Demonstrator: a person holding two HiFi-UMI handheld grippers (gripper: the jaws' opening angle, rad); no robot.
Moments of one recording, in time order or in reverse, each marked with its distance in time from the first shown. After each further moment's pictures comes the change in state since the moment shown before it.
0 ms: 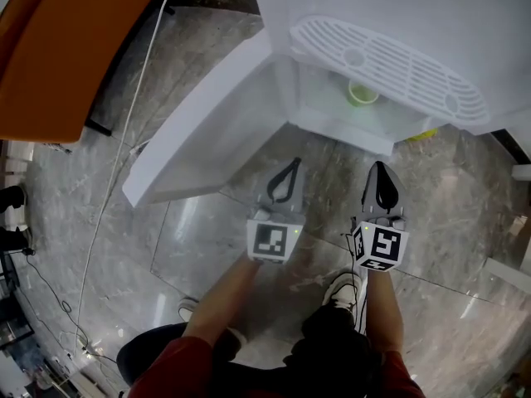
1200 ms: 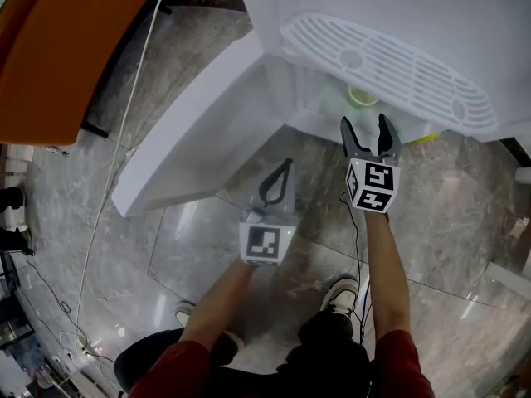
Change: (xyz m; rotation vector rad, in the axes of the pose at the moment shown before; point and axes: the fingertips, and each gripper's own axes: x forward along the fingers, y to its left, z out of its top) left arm 0.007 0.015 -0.012 -0.001 0.012 0.044; right arm 0.128 -0.005 -0.021 0.022 0.082 0.062
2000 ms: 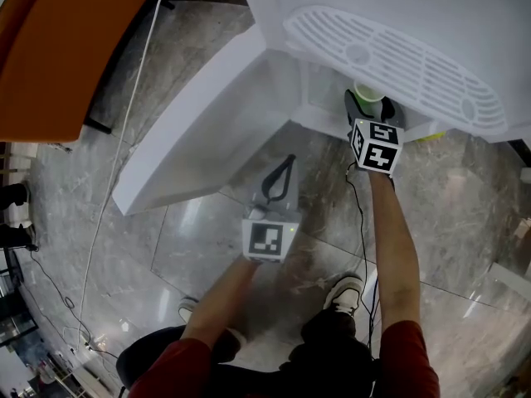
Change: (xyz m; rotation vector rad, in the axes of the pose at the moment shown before) left arm 0.001 0.003 -0.006 -0.003 0.015 0.007; right arm 0.066 -0.019 -0.006 0.041 0.080 -0.002
